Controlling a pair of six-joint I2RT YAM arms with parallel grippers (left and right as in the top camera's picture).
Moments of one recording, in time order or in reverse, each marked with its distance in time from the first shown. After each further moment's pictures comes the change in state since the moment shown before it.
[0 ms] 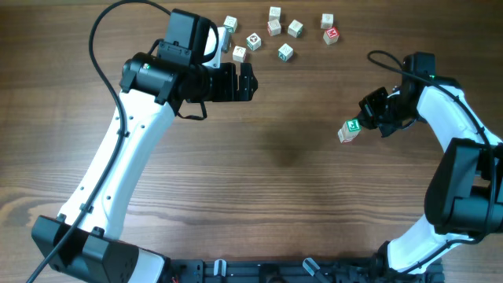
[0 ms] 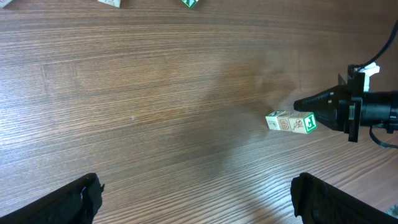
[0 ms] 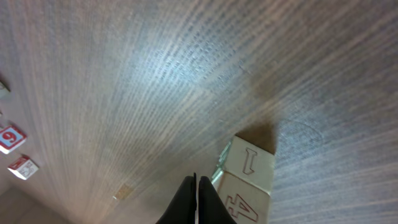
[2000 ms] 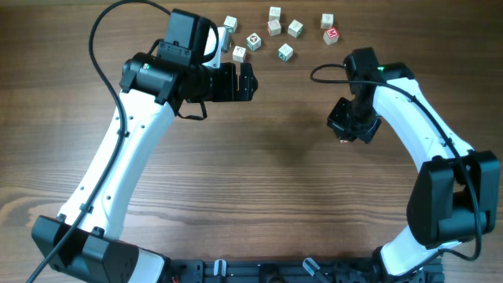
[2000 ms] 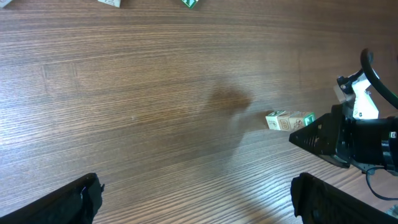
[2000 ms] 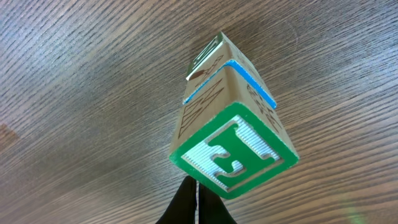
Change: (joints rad) left arm 0.000 0.000 0.000 0.000 0.000 0.000; right arm 0.318 -0.055 0.108 -0.317 0.357 -0.108
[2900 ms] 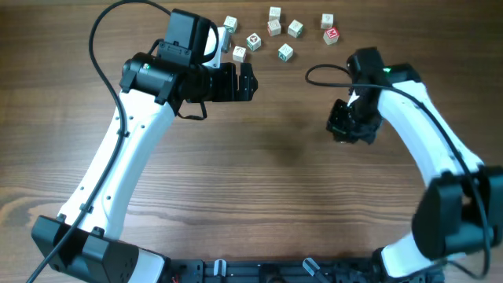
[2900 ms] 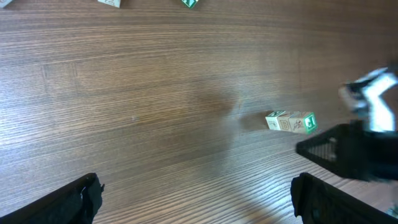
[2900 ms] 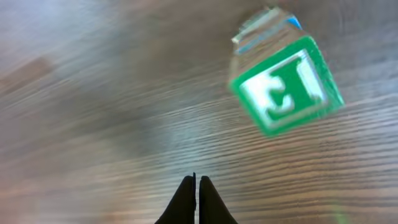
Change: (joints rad) left arm 0.000 0.000 0.000 0.000 0.000 0.000; right arm 0.000 -0.092 0.000 -0.038 -0.113 -0.204
